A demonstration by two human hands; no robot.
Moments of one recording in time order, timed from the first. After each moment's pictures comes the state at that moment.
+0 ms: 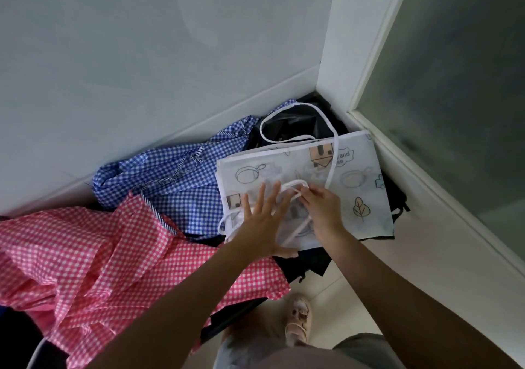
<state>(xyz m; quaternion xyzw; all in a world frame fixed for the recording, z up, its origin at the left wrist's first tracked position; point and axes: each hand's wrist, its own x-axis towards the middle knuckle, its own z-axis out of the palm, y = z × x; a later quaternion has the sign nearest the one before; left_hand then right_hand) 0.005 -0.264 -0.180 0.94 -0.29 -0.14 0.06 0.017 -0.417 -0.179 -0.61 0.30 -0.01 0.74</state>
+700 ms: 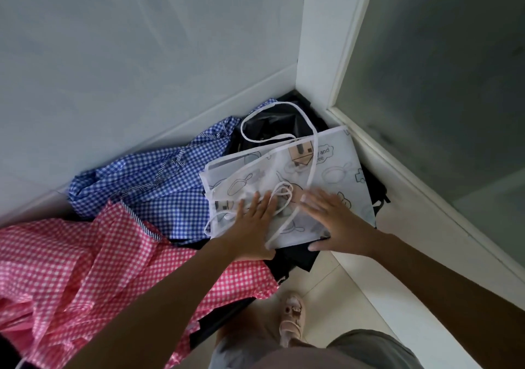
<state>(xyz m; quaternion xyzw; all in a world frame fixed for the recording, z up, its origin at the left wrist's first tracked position) 0.011 -0.267 -0.187 0.91 -0.34 -0.24 0.03 -0.029 -0.514 -0.183 -0.95 -0.22 0.16 0.17</state>
